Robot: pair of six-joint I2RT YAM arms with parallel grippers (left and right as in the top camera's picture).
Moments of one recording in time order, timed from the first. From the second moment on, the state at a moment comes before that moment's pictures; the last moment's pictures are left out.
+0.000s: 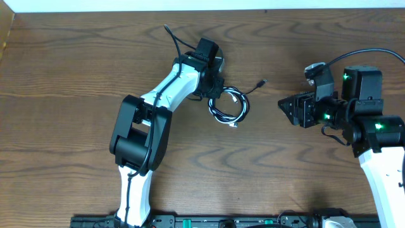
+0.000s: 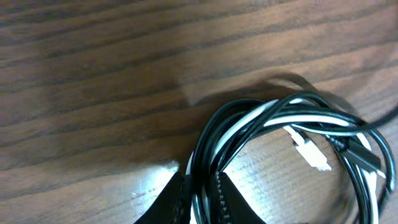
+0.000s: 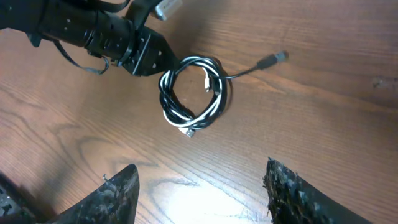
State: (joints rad) left arm -0.42 2.16 1.58 -0.70 0.20 -0.15; right arm 0.06 1.17 1.10 -0.83 -0.49 -0.01
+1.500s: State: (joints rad) left arm -0.52 1.75 1.47 -0.71 0.22 -0.25; right arm 0.06 1.17 1.10 -0.76 -0.45 0.14
